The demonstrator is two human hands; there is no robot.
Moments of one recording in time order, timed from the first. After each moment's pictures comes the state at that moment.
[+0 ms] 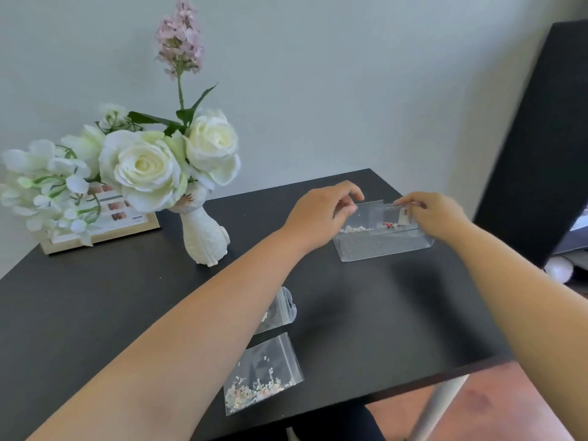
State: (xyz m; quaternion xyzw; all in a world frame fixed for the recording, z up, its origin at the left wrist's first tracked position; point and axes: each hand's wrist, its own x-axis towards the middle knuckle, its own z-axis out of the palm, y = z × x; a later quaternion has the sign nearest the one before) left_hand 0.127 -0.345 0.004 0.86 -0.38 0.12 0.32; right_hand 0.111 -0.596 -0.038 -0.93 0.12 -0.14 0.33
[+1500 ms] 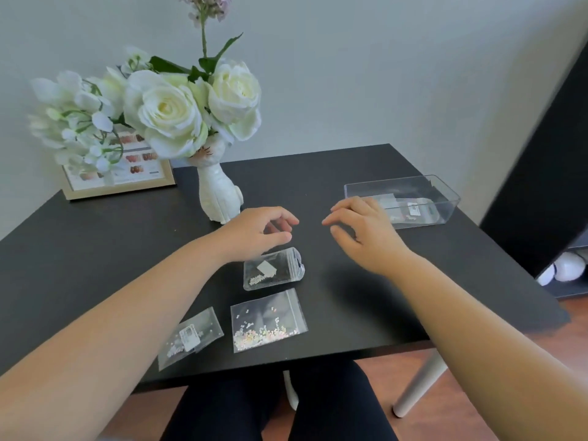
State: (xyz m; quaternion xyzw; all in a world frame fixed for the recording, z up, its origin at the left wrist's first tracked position) left_hand 0.094 -0.208 -0.045 0.92 -0.25 -0.08 0.31; right_hand 0.053 -0.457 -0.069 -0.92 -0.20 -0.23 0.26
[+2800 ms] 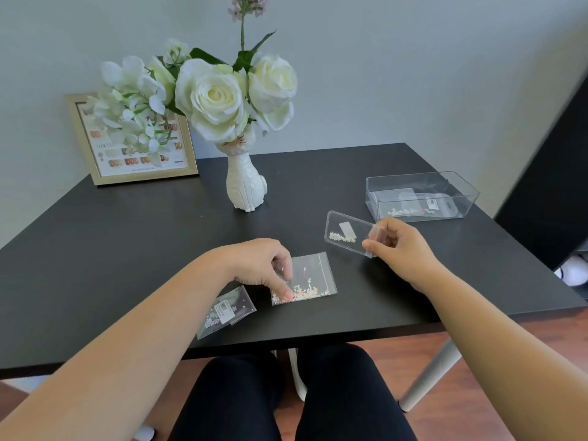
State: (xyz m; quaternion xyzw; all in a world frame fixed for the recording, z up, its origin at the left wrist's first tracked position) left_hand 0.045 -0.166 -0.060 0.91 -0.20 -0.26 0.24; right_hand 0.028 -0.463 -0.106 -0.85 -0.03 -0.07 0.53
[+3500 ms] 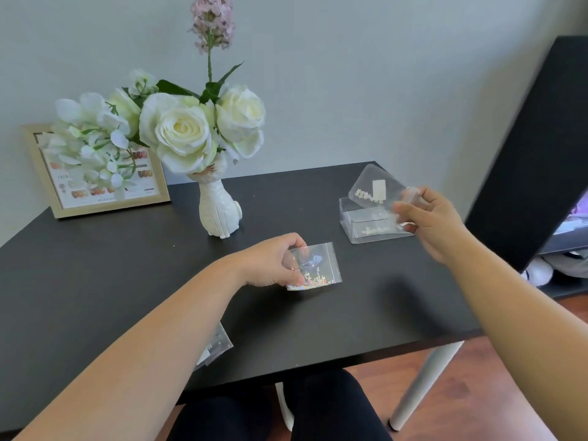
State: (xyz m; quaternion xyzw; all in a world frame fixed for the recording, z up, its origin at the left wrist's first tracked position) left_hand 0.083 -0.220 -0.054 0.87 -0.26 -0.23 0.35; right_hand 0.044 -0.529 -0.032 -0.70 0.03 -0.15 0.70
